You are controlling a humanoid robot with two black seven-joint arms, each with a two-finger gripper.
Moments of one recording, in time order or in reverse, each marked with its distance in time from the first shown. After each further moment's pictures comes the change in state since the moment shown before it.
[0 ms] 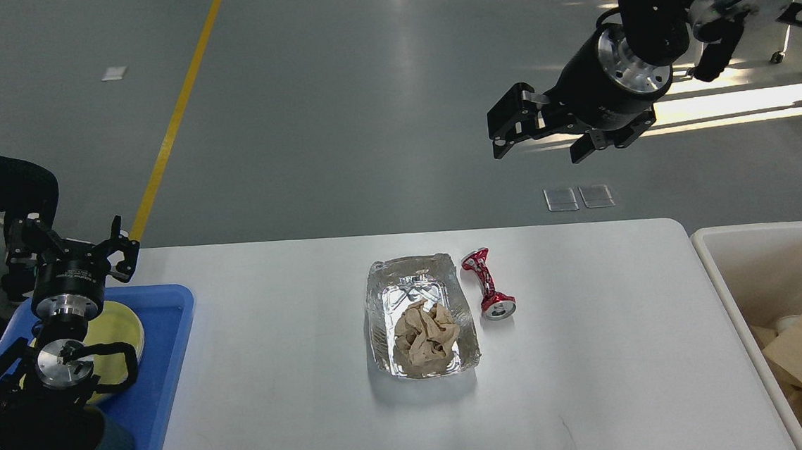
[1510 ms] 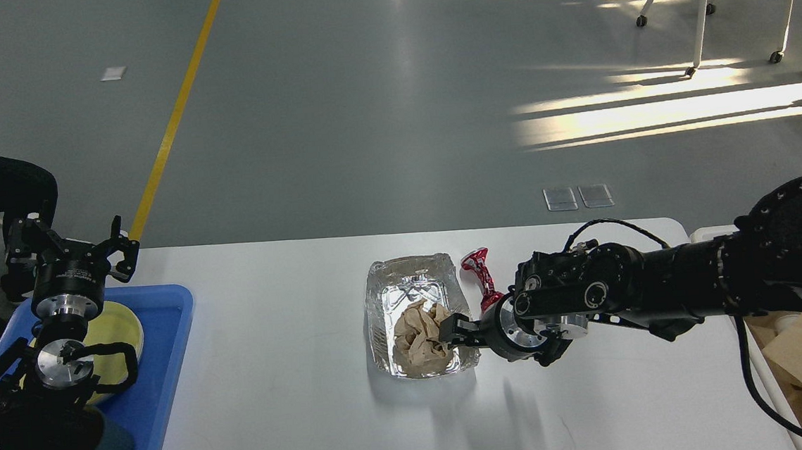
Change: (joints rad) left arm 0.000 0.000 0.000 0.000 0.001 0.000 0.000; right arm -0.850 0.330 0.149 -0.197 -0.118 -0.579 -0.005
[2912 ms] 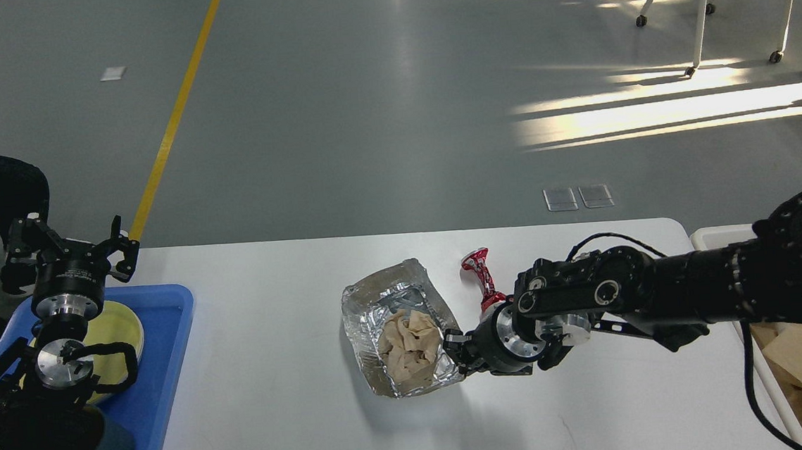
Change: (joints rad) left arm 0.000 0.000 0.000 0.000 0.000 0.000 0.000; right arm 0.003 -0.058 0.097 0.074 0.028 0.052 -0.002
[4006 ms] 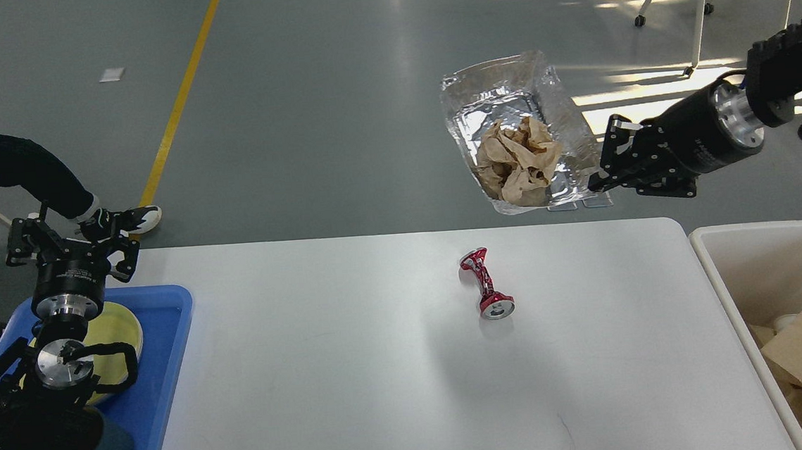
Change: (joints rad) left arm 0.000 0.000 0.000 0.000 -0.001 0.000 0.000; right arm 0.440 -0.649 0.017 0.038 0.096 0.512 -0.001
